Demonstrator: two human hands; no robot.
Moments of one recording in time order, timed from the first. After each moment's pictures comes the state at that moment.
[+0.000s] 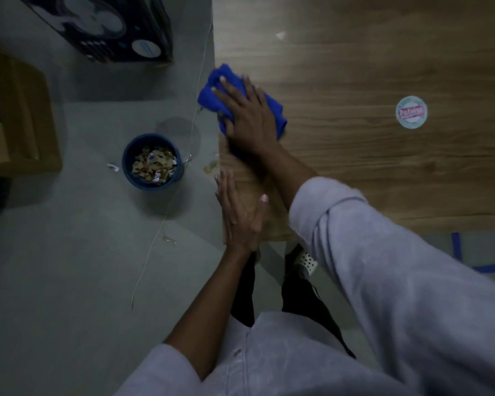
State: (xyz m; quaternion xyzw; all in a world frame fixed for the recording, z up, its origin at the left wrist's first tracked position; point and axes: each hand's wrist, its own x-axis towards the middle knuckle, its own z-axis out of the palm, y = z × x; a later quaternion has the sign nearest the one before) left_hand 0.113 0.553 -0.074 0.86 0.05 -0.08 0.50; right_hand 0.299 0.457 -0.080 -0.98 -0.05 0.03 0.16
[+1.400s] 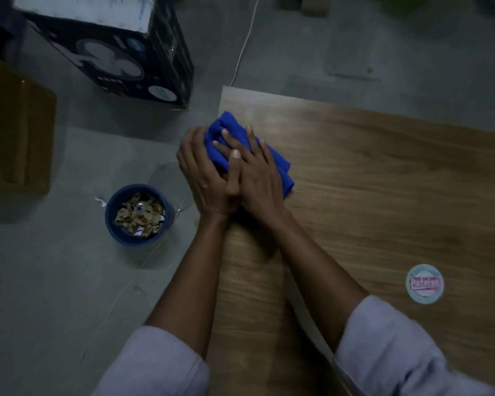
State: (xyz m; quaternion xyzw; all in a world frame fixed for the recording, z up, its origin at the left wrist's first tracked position) left_hand 0.458 0.491 -0.084 0.89 0.08 0.21 0.40; right_hand 0.462 0.396 -0.097 -0.96 -0.12 0.03 0.23
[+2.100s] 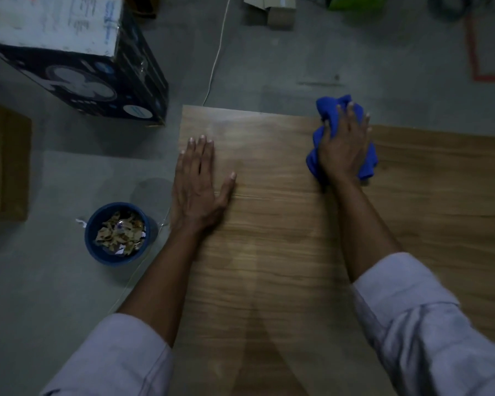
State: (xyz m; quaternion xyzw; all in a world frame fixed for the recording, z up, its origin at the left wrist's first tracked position) left_hand 0.461 0.468 -0.091 0.97 -0.09 0.04 0.23; right_hand 0.515 0.179 -0.083 -0.95 0.26 0.00 0.15
